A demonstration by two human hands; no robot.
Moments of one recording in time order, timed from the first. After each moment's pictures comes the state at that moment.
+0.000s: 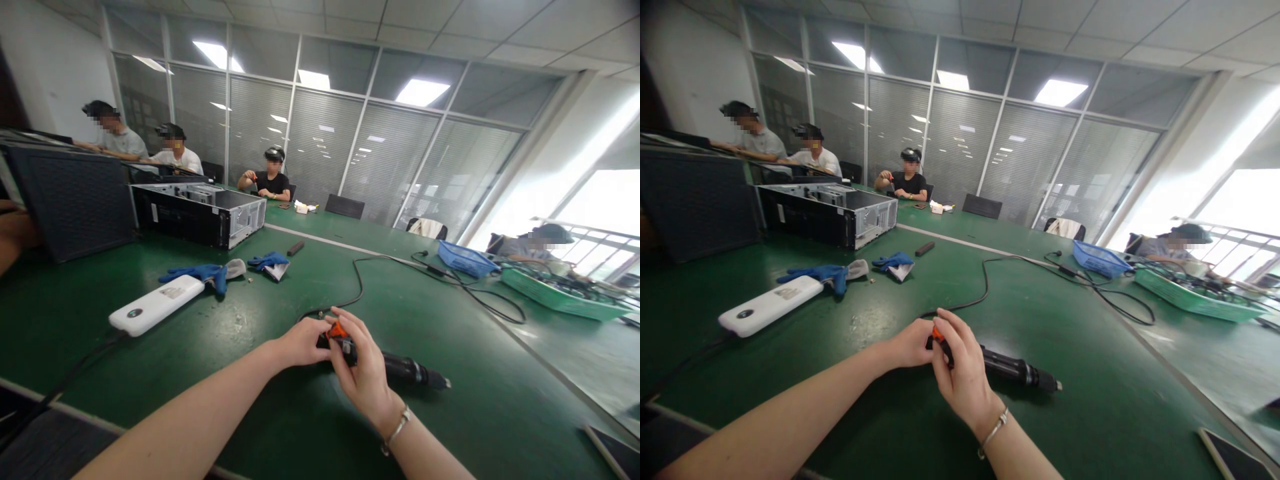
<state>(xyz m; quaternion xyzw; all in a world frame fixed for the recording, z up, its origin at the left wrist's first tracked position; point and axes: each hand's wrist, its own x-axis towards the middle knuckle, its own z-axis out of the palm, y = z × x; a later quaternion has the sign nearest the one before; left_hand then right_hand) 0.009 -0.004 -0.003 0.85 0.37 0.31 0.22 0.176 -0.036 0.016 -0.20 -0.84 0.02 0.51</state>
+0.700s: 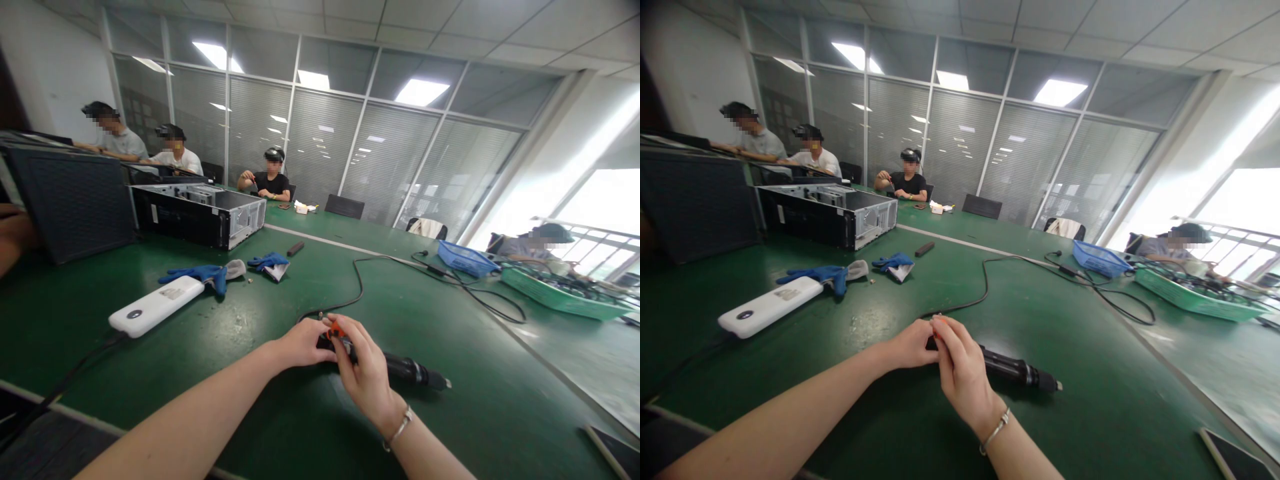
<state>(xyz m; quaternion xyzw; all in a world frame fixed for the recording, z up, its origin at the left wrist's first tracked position) 0.008 -0.004 -0.003 0.85 0.36 0.31 0.22 0.176 -0.038 0.021 -0.18 -0.84 0.02 0.51</state>
